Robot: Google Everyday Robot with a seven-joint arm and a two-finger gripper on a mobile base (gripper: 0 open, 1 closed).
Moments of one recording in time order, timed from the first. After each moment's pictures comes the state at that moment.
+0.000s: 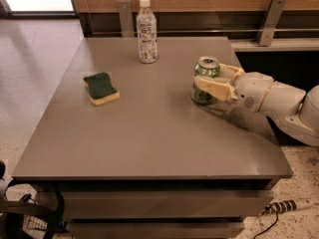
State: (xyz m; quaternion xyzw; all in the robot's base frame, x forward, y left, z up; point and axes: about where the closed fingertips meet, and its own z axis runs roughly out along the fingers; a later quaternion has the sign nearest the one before) arm 0.600 -0.142 0.890 -0.31 0.65 0.29 0.63
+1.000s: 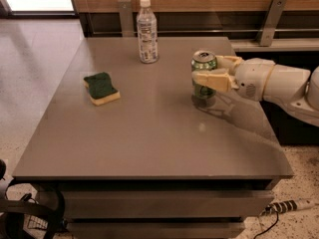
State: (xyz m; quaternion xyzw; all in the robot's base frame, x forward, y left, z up) arm 0.602 -0.139 0.908 -0.35 0.67 0.25 0.60
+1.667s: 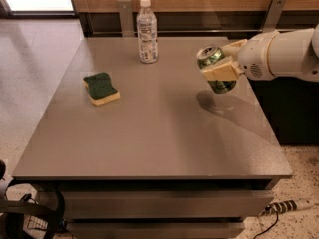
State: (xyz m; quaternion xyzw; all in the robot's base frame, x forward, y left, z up) arm 0.607 -0.158 0.926 -0.43 0.75 0.08 0.50
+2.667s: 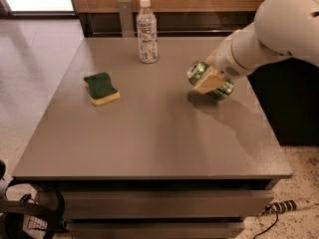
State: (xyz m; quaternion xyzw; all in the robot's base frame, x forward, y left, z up) arm 0.616 -0.138 0.885 -0.54 0.76 -0.04 0.36
